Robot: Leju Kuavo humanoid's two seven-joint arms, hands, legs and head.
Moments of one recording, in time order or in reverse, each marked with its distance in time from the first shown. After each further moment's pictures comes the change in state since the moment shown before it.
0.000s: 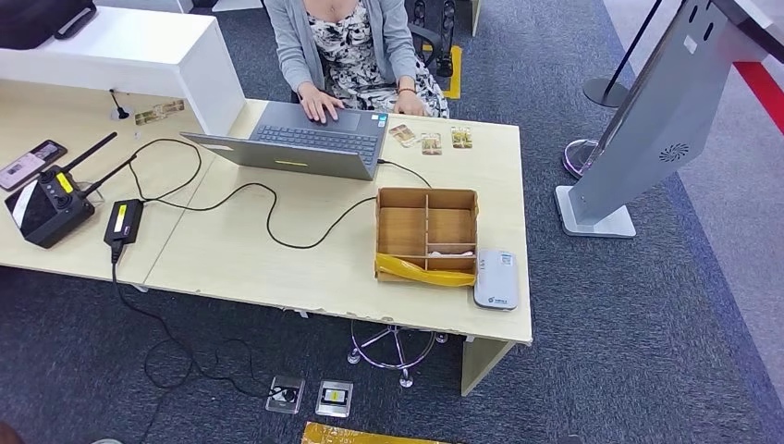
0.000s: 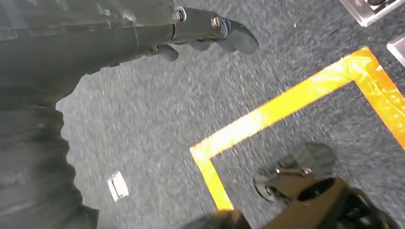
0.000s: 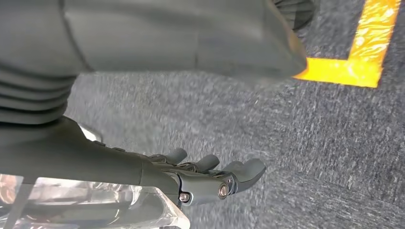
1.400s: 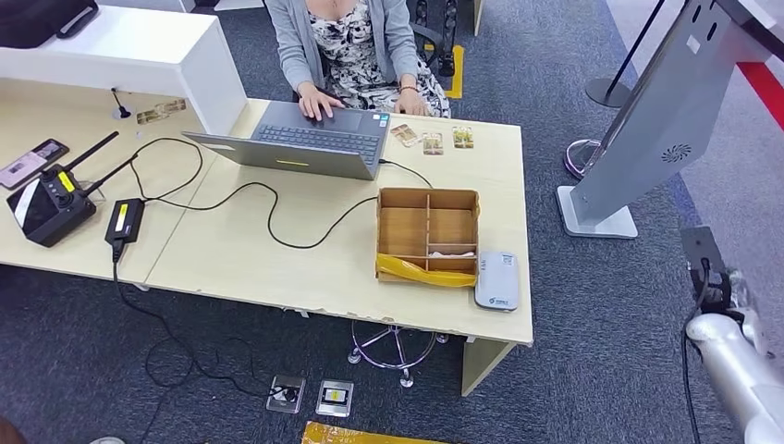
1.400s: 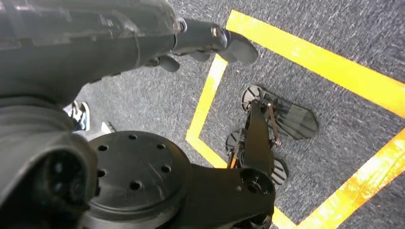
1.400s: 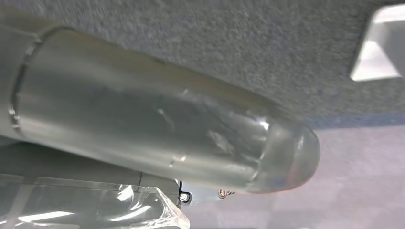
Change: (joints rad) left arm 0.006 -0.005 -0.001 0.002 1.080 0.118 0.051; right arm -0.585 -0.351 0.299 -0.161 0.011 -0.350 0.220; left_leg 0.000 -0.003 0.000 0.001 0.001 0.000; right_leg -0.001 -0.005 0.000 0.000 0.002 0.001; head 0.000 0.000
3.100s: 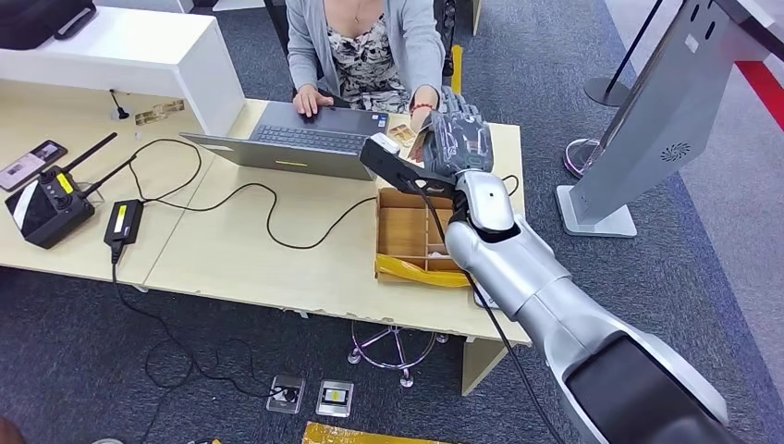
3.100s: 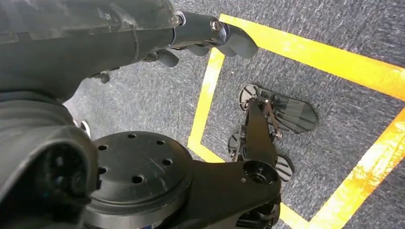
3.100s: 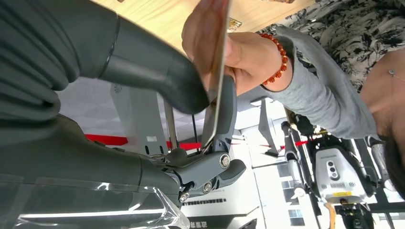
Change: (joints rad) left arm -0.003 -0.005 0.008 0.000 -0.127 -0.031 0.012; right arm -0.370 0.665 0.282 -0.154 0.873 0.086 0.048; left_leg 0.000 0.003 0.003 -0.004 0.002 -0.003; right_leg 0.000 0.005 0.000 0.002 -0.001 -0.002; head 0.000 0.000
